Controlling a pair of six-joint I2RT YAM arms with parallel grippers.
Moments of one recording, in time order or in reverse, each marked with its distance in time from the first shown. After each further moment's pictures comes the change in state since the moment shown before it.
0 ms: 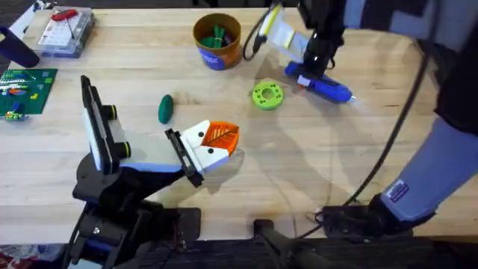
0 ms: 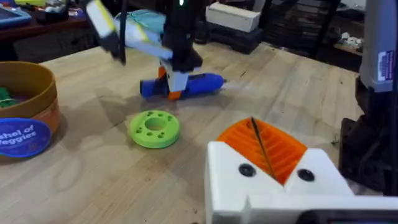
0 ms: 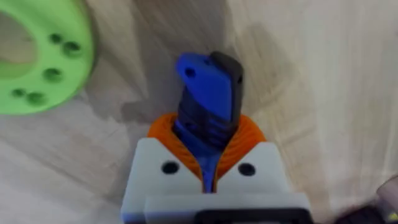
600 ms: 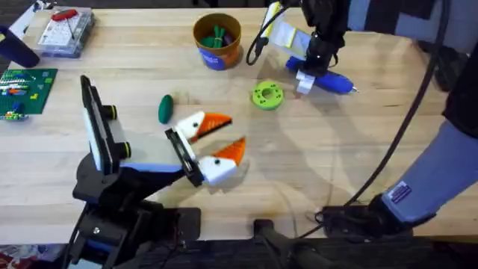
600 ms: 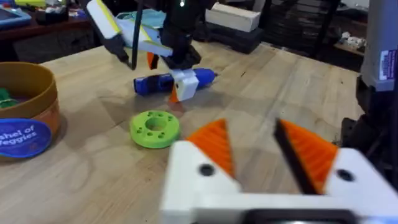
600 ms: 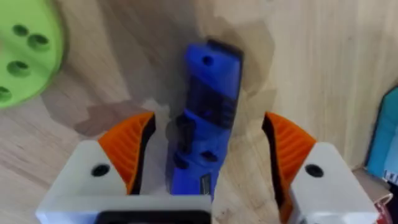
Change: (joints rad) left arm 0.000 0.000 0.000 0.000 0.000 0.003; right arm -0.005 -0.033 -0.039 0.087 0.069 -0.062
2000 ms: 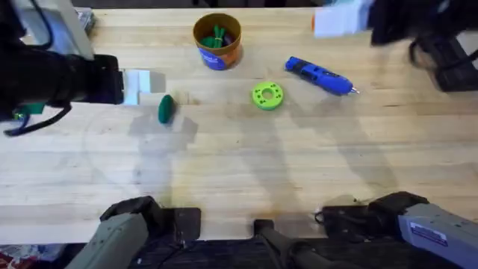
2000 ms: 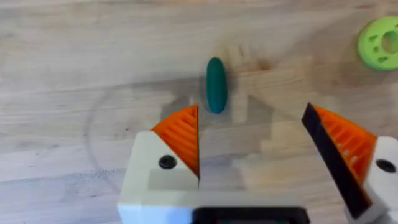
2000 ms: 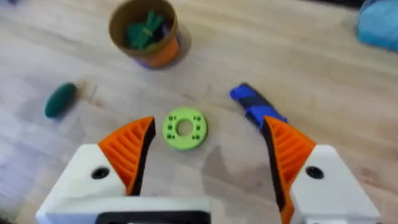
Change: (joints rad) left arm 0.473 0.992 1.057 -0.977 -0.556 0.310; right arm -0.001 -0.827 -0.145 -0.072 -0.414 0.941
